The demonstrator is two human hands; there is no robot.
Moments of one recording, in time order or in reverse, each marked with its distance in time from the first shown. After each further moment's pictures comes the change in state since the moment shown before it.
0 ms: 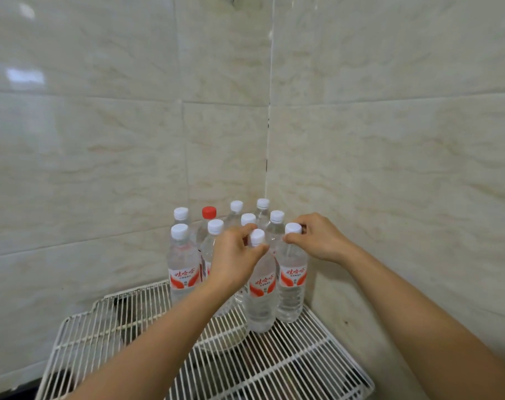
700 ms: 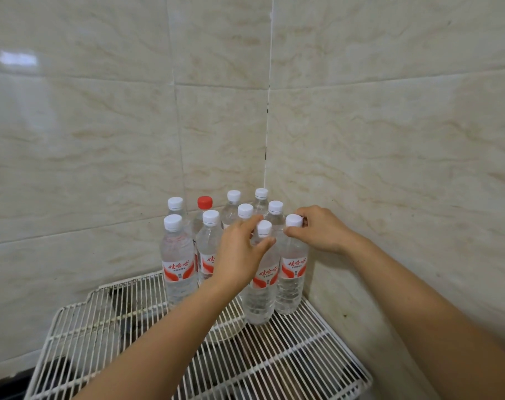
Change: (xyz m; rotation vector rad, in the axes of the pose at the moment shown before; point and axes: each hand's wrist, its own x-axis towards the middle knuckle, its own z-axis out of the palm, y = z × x) left_hand -0.001 -0.001 0.021 0.114 0.040 0.093; right_hand 0.012 0.018 0.000 -0.089 -0.064 0.003
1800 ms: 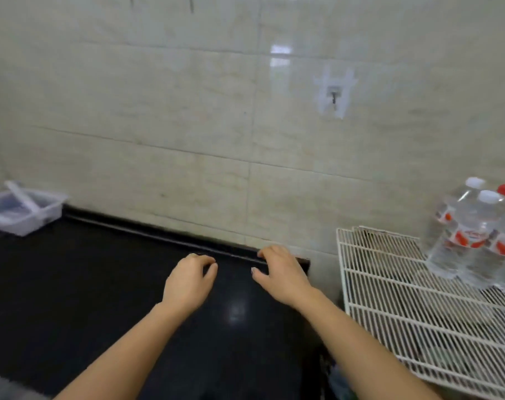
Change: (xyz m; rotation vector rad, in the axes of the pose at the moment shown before) left_hand -0.399 -0.173 -0.444 0.594 0.234 -0.781; right_hand -0.226 -0.395 0.380 -0.097 -0.355 -0.699
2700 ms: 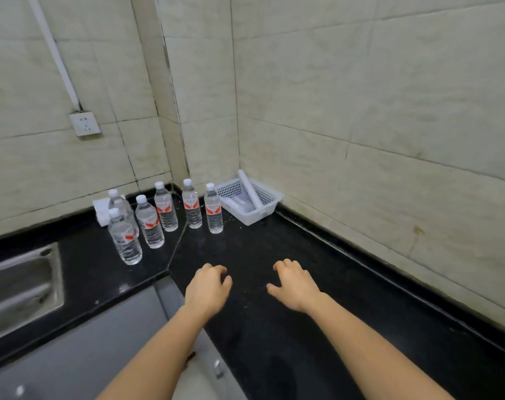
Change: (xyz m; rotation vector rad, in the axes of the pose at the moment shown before) left_hand 0.053 -0.466 -0.249 0.262 0.172 -0.624; right_hand 0.271 -0.447 0.276 0.007 -0.454 -0.418
